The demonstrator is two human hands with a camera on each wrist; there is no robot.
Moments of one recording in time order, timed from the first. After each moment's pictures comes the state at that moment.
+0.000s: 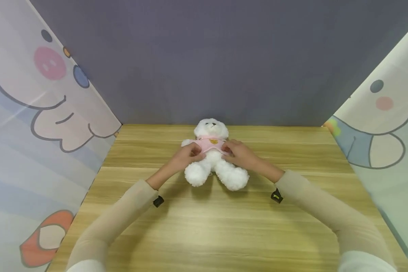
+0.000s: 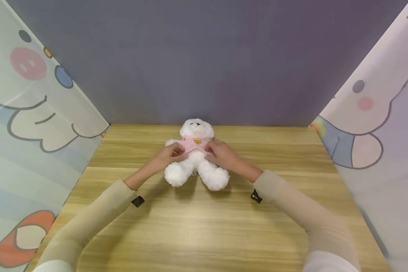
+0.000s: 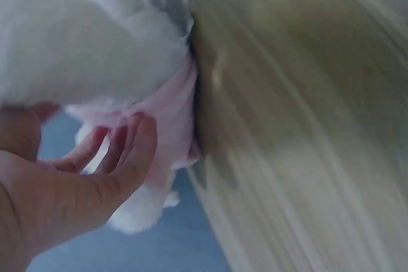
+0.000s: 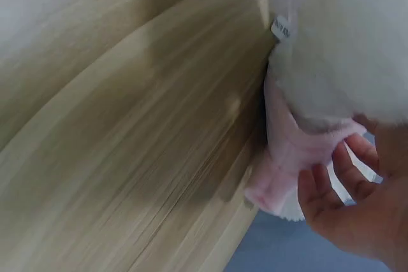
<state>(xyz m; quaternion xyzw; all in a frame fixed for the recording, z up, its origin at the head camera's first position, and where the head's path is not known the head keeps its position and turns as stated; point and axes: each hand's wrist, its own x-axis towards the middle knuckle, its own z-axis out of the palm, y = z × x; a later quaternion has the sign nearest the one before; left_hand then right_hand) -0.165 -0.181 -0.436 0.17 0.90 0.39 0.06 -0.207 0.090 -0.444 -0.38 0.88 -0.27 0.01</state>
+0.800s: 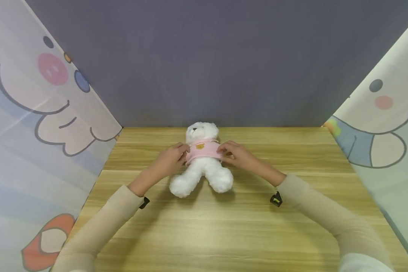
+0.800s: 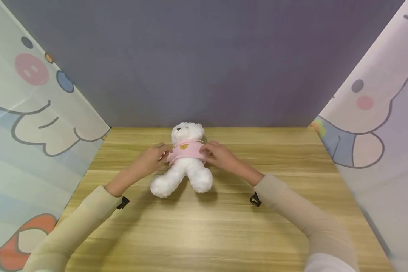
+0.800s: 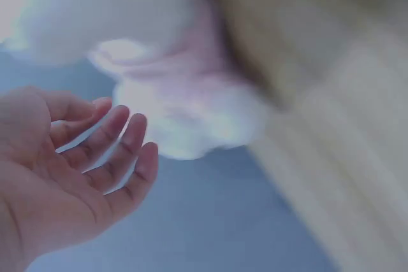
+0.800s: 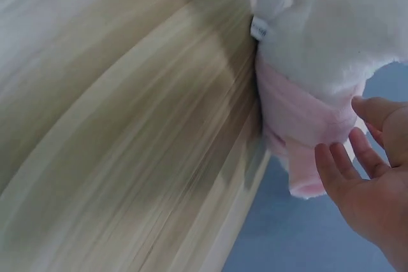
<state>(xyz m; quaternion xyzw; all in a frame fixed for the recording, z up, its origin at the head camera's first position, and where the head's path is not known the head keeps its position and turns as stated) -0.147 -0.206 -0.407 0.25 0.95 0.16 -0.05 -0.200 0.089 -0.439 -0.42 0.83 -0.37 0.00</state>
